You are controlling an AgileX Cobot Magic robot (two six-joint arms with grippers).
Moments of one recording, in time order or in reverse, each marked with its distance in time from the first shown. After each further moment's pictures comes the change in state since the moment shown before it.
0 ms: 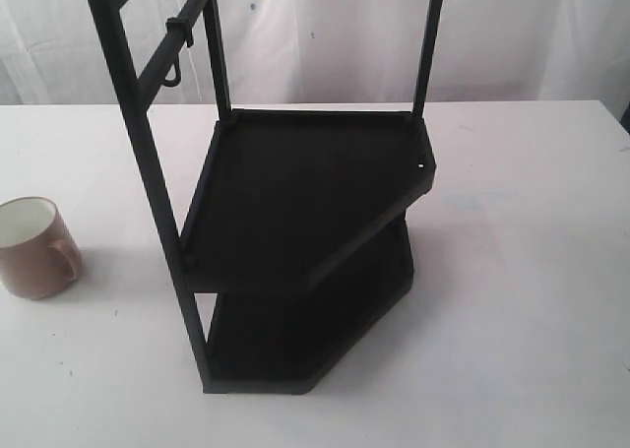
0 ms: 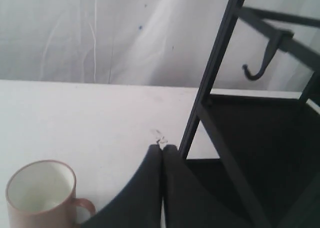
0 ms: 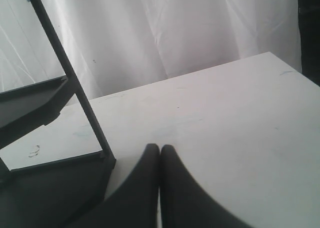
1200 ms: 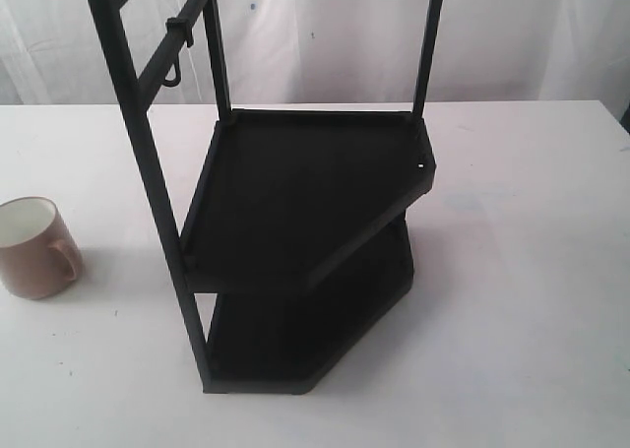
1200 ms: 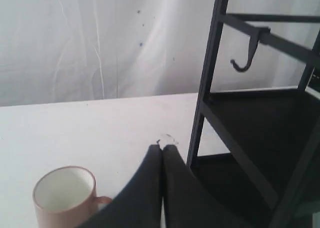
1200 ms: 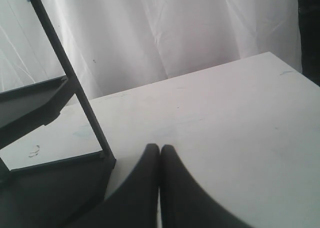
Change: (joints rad) left arm 0.000 -0.169 0.039 0.053 0.082 0.069; right arm 0.000 0.000 0.000 0.000 0.000 0.000
